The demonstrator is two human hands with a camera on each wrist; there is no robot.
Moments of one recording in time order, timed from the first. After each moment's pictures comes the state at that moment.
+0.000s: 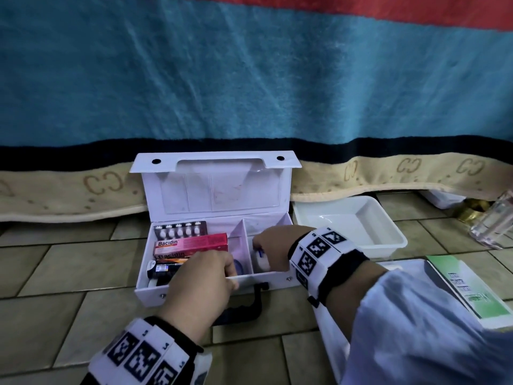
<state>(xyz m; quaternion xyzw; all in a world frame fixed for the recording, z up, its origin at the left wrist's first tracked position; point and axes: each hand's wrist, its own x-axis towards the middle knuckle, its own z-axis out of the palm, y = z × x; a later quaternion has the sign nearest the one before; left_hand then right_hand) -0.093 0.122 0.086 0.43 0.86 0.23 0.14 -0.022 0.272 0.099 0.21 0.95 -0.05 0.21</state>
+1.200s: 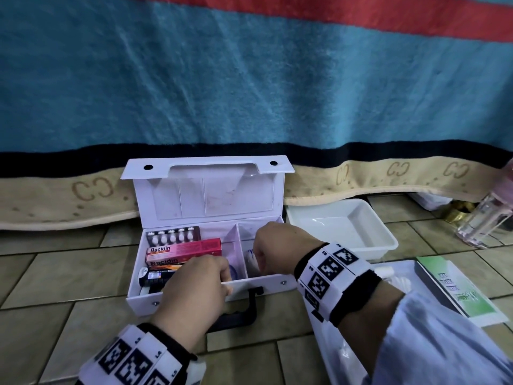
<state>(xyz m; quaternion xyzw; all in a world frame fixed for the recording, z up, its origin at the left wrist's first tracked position) -0.094 0.123 0.086 0.45 0.86 0.20 0.12 -0.010 0.260 0.122 0.24 0.96 -0.06 0.13</state>
